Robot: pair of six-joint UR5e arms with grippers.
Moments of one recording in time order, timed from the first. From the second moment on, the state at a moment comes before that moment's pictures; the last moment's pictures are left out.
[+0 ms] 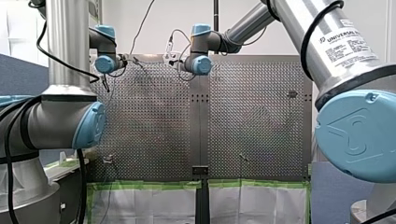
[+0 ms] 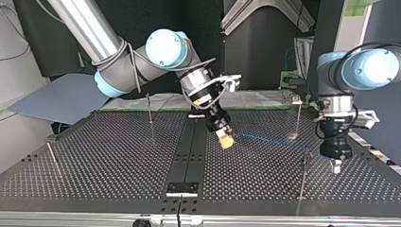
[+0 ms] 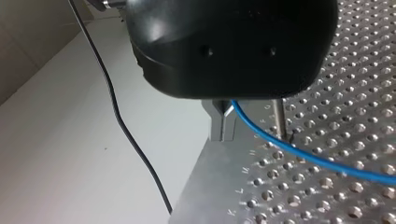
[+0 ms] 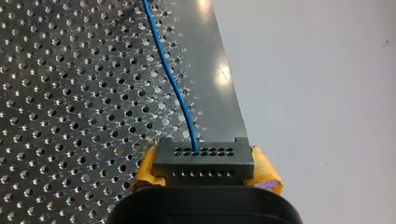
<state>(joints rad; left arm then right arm) 0.18 -1.53 -1.84 -2.59 -1.45 -1.99 2.42 -1.07 1.20 -0.40 1.47 1.75</state>
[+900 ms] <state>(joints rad) 0.19 -1.57 -1.82 -2.51 -1.40 -2.09 2.41 -1.05 1.15 -0.40 1.44 1.75</state>
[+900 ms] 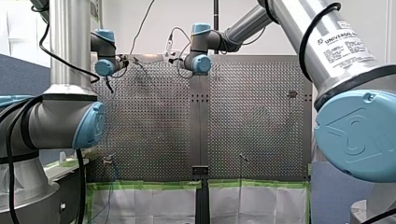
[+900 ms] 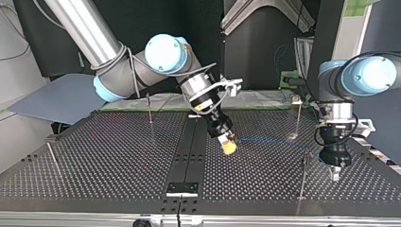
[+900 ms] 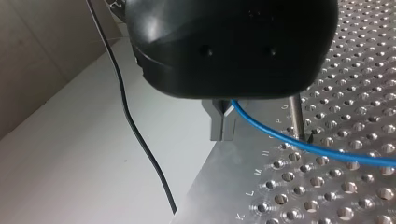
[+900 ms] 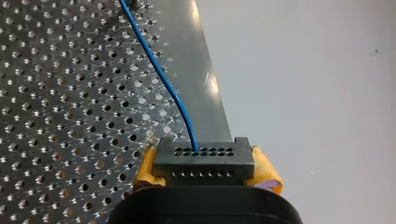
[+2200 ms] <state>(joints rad) 0.20 -1.66 -1.77 -2.48 -1.37 -2.13 2.33 -1.04 1.12 -0.38 1.43 1.76</state>
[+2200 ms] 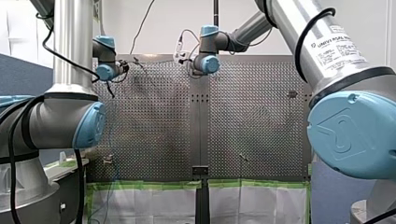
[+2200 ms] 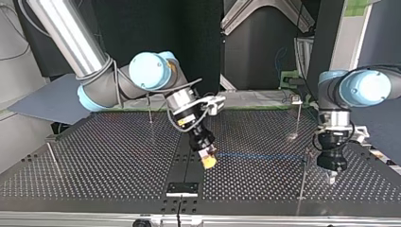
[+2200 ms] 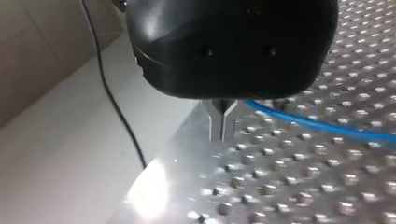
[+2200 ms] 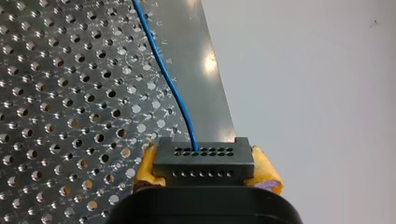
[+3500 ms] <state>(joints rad) 0.23 -1.73 -1.74 -2.44 -1.35 -2.21 2.32 -0.96 1.00 -0.32 1.41 1.78</state>
